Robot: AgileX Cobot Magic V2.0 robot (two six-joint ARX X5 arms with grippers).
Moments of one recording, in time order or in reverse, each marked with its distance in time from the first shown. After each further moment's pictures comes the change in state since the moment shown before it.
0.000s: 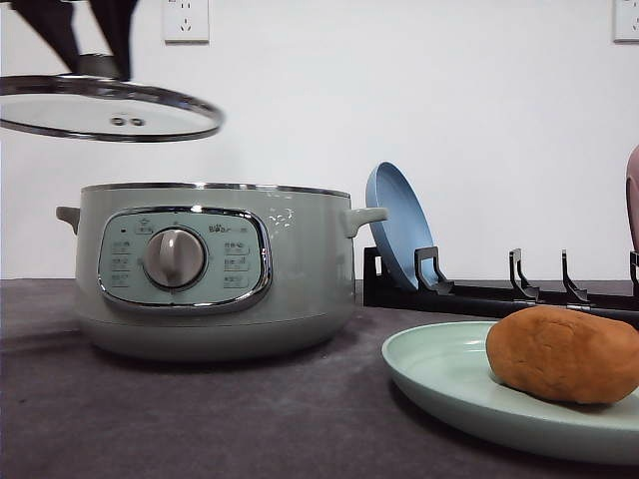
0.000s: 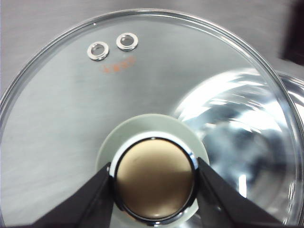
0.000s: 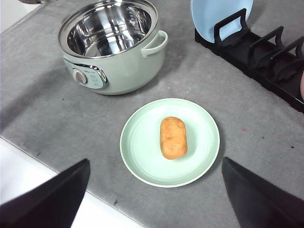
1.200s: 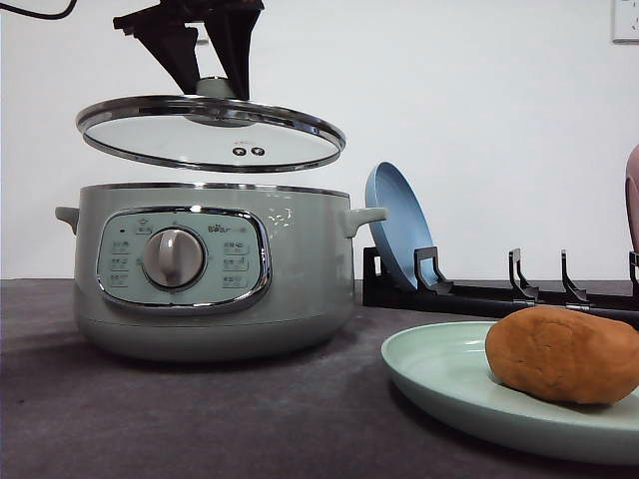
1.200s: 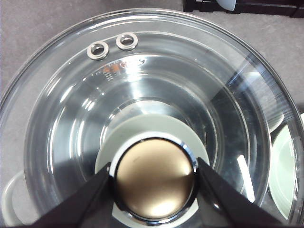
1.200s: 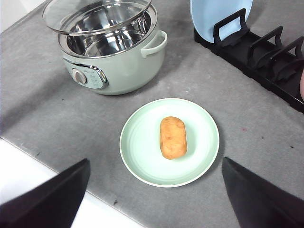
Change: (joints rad) left_arx -0.242 0.084 0.000 -0.001 0.003 0.002; right_arx 0.000 0.000 0.000 0.000 0.001 0.000
